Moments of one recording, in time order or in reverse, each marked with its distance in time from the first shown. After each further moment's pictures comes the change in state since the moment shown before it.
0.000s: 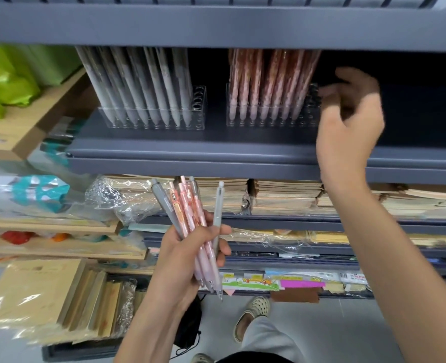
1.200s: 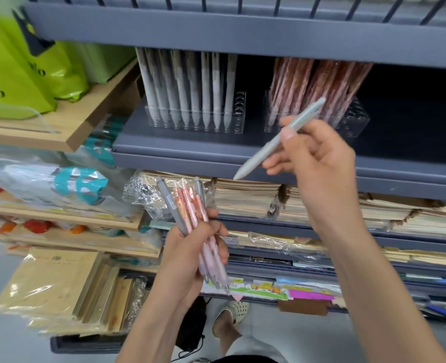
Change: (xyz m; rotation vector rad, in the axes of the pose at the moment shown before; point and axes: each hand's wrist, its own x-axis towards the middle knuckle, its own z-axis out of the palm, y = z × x) left_hand 0.002 0.019 -0.043 -0.079 0.066 0.058; right_hand -0.078 -0.067 0.031 0.354 -0.507 0.287
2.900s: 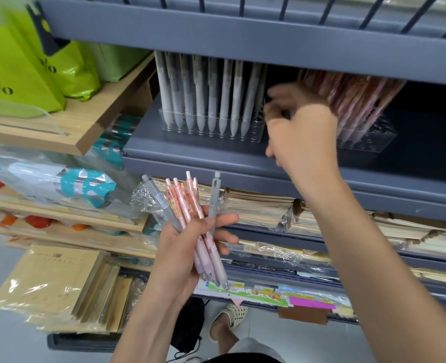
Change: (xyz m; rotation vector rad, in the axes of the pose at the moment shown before) left_hand 0.024 0.016 -0.016 -0.016 -0.017 0.080; right_hand 0.074 -0.001 0.052 -0.576 0.055 -0.059
